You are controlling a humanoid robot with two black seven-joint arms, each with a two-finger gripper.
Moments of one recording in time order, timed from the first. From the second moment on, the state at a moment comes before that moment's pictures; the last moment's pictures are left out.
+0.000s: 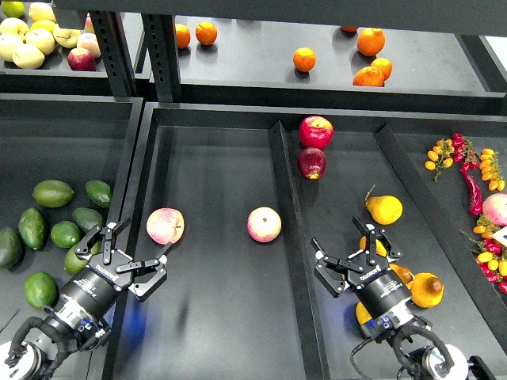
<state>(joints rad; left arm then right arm) 0.07 0.00 -1.36 -1.14 -0.18 -0.49 0.45 -0.11 0.01 1.40 1.19 0.23 0.58 -0.48</state>
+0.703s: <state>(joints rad) 0.10 0.00 -1.35 -1.22 -0.19 -0.49 0.44 -0.19 0.01 1.41 1.30 0.24 0.55 -0.47</state>
